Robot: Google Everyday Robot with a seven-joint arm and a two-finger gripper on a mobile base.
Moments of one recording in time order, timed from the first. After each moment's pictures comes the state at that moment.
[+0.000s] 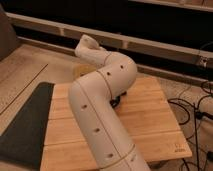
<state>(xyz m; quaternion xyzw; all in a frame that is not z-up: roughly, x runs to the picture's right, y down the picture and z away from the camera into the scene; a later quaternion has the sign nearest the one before) 0.038 -0.187 0.964 0.13 0.23 0.60 0.75</state>
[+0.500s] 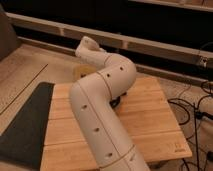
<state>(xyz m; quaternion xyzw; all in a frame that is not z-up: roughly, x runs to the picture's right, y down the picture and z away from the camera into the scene) 0.031 -0.185 0.977 0.12 0.23 0.58 0.77</state>
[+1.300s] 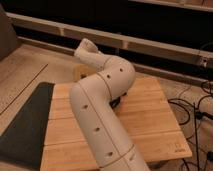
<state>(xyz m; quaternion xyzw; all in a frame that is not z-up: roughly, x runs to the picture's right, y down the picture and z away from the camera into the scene) 0.017 -0.160 0.988 0.07 0.23 0.57 0.78</state>
